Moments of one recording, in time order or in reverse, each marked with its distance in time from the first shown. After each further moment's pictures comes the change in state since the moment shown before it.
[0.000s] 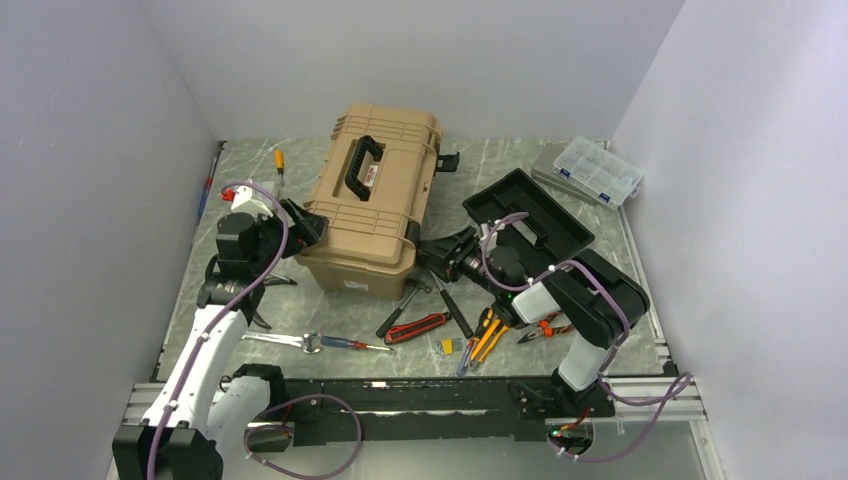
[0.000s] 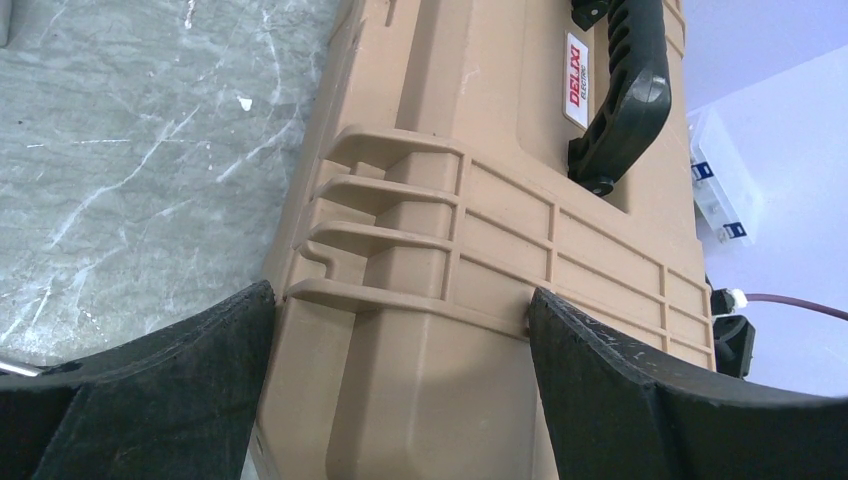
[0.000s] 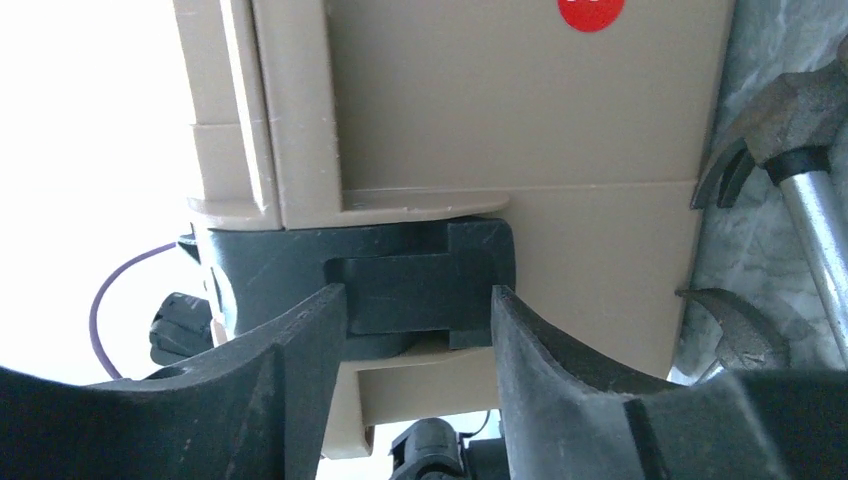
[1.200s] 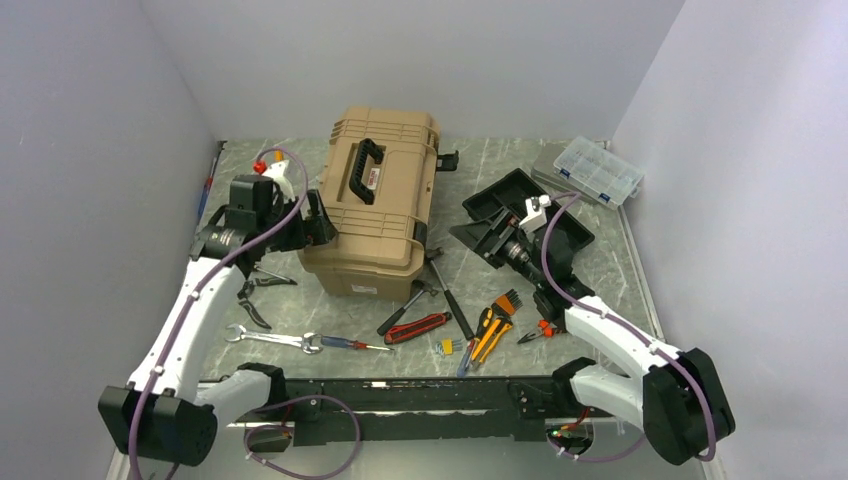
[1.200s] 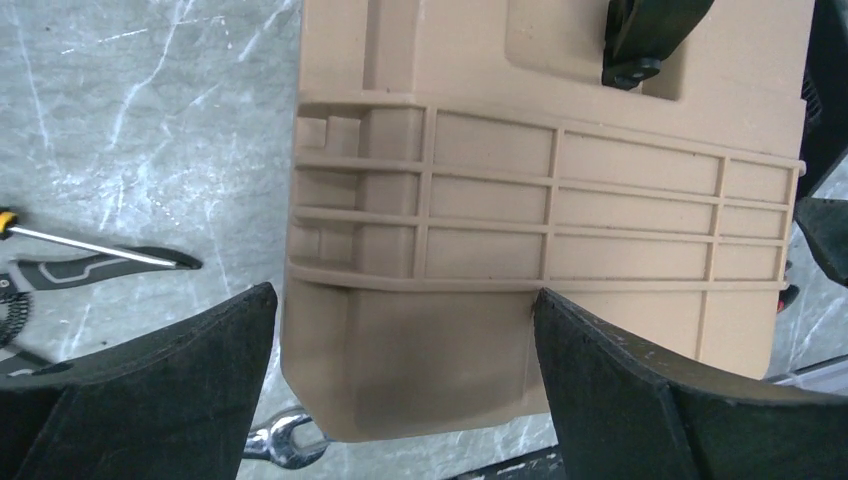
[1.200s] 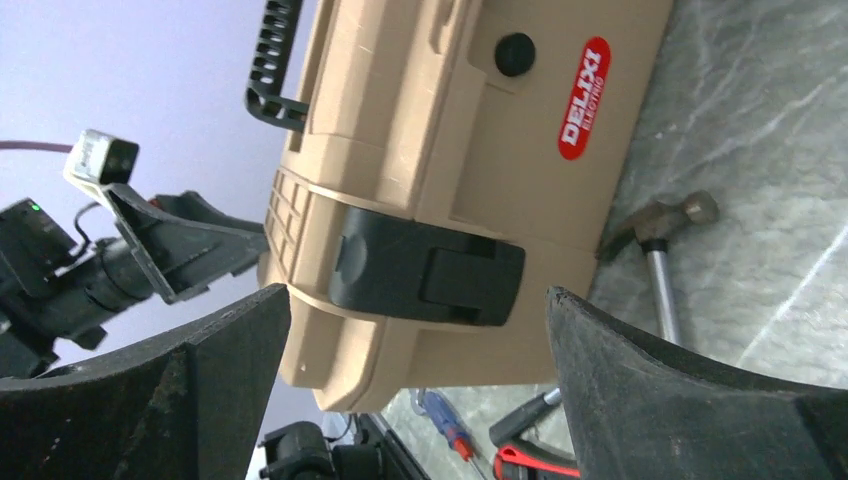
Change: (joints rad) left arm -0.096 0.180 0.413 -0.578 -0.042 0.230; right arm -0.176 -0.679 0.057 -0.818 -0.011 -0.518
